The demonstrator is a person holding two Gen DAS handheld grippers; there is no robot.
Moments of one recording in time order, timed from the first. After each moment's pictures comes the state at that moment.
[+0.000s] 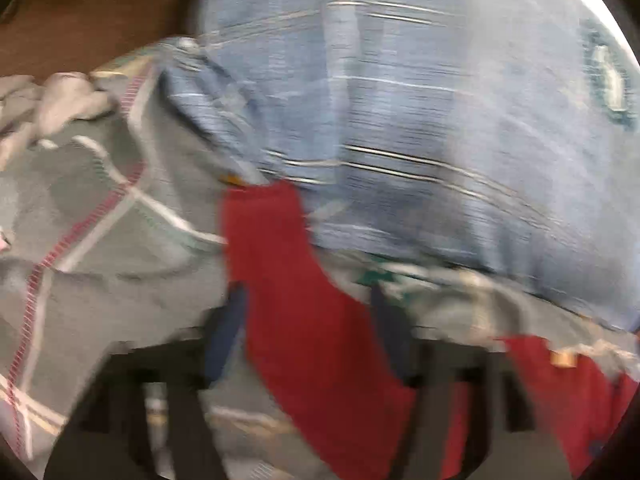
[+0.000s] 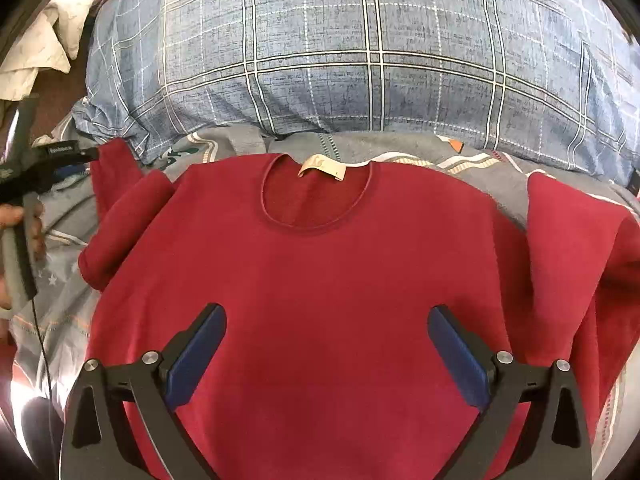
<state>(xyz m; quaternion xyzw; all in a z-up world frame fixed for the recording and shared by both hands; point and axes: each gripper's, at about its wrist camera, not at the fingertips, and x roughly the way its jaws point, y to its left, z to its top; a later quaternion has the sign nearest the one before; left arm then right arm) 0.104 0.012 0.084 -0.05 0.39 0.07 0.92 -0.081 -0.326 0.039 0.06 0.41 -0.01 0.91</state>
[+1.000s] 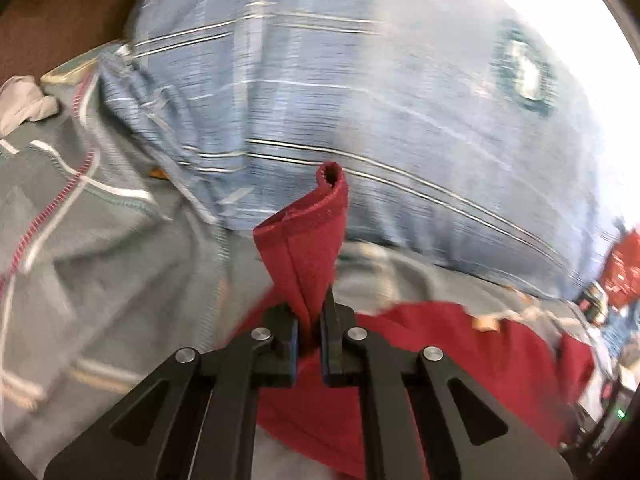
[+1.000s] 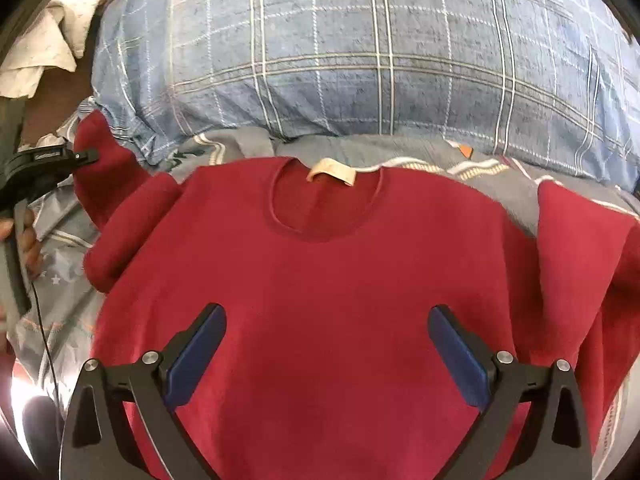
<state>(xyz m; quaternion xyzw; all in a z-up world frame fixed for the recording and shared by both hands) 0.075 -0.001 0.103 -0.10 0.39 -0.12 0.91 -0.080 -0.320 0.042 0.06 0.41 0.00 0.91</state>
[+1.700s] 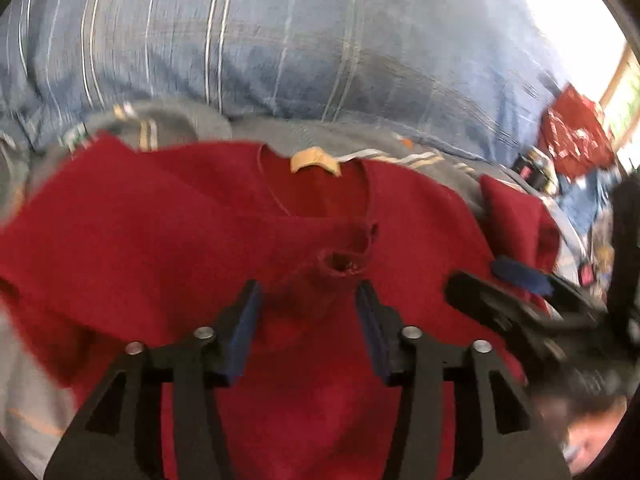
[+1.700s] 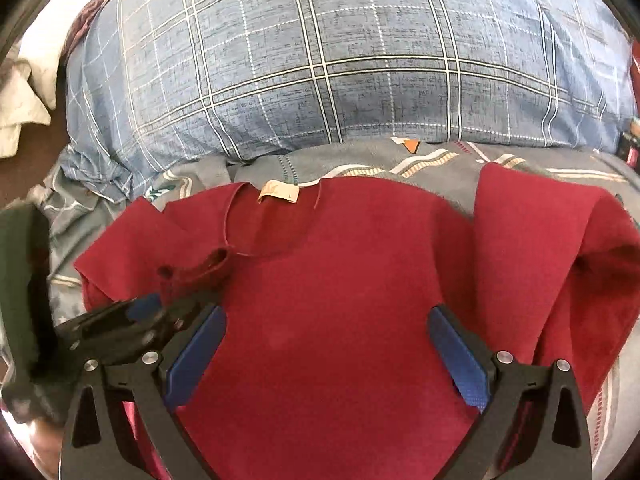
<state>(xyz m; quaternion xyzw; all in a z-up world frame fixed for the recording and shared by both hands) -0.021 -0.189 0.071 0.00 0.47 -0.27 0.84 -0.084 -0.370 0.053 0.13 0.40 -0.02 0.91</state>
